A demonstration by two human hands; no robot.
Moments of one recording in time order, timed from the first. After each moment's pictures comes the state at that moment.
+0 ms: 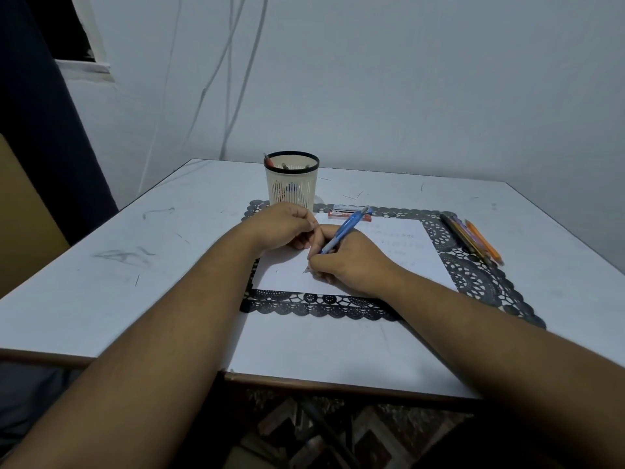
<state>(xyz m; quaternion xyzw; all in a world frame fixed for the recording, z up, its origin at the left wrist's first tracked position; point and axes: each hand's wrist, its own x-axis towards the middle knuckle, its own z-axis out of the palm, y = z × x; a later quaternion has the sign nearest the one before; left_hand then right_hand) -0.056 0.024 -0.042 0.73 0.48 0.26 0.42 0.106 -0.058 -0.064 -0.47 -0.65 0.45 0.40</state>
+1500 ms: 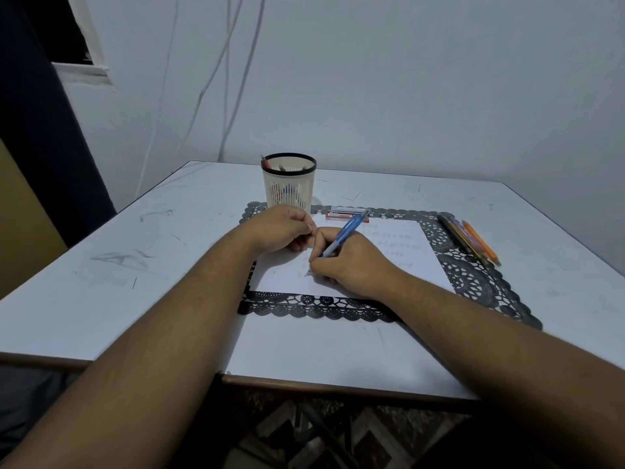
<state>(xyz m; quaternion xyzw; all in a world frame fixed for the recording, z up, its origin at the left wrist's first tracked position) -0.055 0.020 -0.039 0.74 0.47 0.25 0.41 0.109 -0.069 -0.055 -0.50 -0.68 0.38 0.38</state>
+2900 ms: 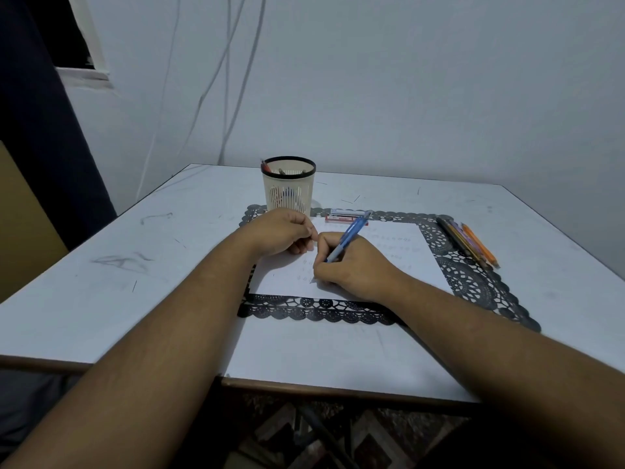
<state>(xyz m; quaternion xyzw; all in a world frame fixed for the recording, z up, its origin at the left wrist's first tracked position) -0.055 0.012 -0.036 0.74 0.47 0.26 0.41 0.113 -0.076 -0.051 -0.52 -0.69 0.35 0.36</state>
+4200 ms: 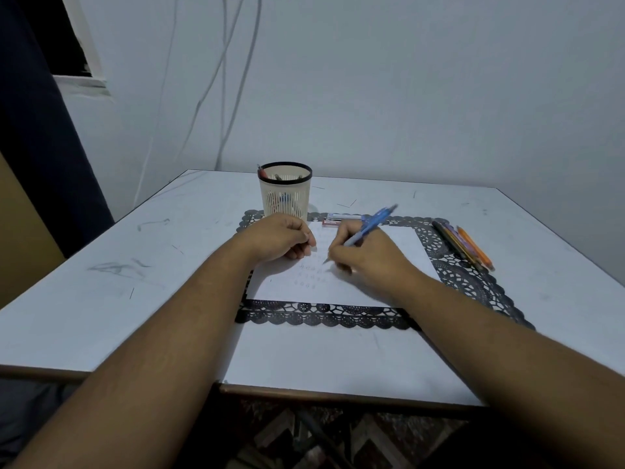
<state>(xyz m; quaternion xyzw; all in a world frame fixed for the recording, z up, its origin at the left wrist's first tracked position) -0.055 0.024 -0.046 0.74 0.45 0.26 0.43 0.135 -0.075 -0.044 -0.51 -0.63 0.39 0.43</state>
